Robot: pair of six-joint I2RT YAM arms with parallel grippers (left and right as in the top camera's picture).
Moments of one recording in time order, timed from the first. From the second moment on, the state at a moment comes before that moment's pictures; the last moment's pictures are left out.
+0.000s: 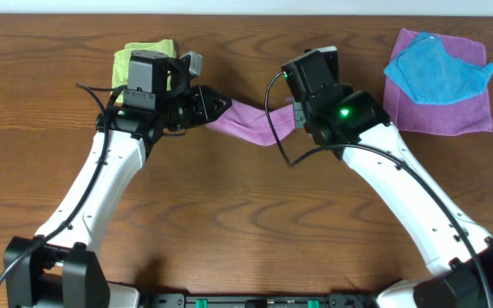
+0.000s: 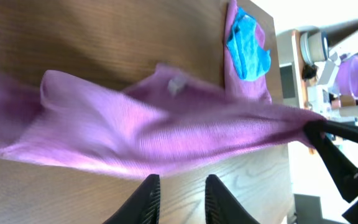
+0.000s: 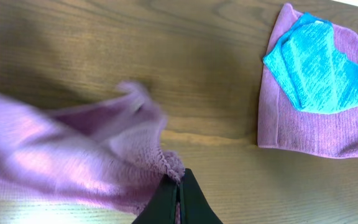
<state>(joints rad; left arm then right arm) -0.21 1.56 1.18 -0.42 0.68 -0.55 0.52 1.62 1.49 -0.89 0.49 0.33</state>
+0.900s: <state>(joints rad) -0.40 1.69 1.11 -0.40 0.54 -0.57 0.52 1.62 1.49 -0.93 0.49 0.33</state>
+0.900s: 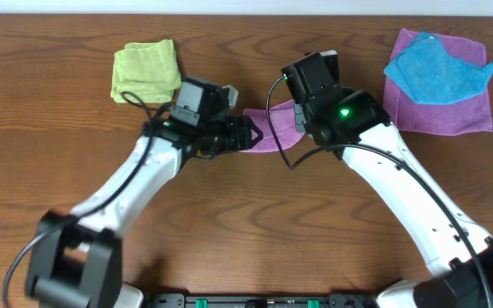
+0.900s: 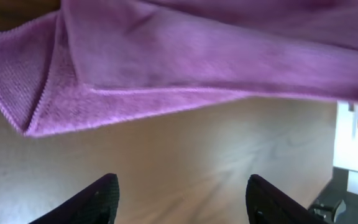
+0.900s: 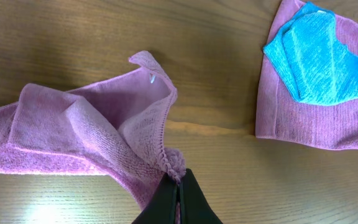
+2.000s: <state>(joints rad) -0.41 1.98 1.10 -0.06 0.49 -0.78 0.52 1.62 1.49 -0.94 0.49 0.31</state>
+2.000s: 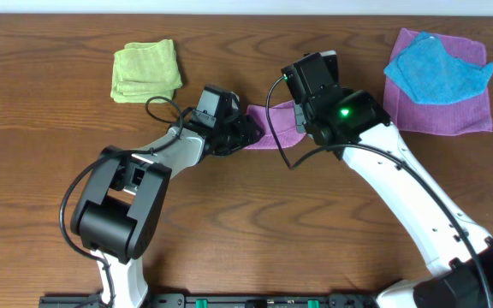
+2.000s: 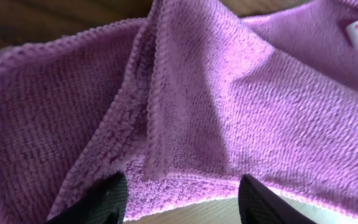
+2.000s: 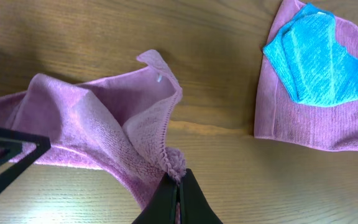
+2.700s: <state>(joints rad) -0.41 1.99 1.10 0.08 0.43 -0.94 0.52 1.62 1.49 -0.97 0.49 0.28</state>
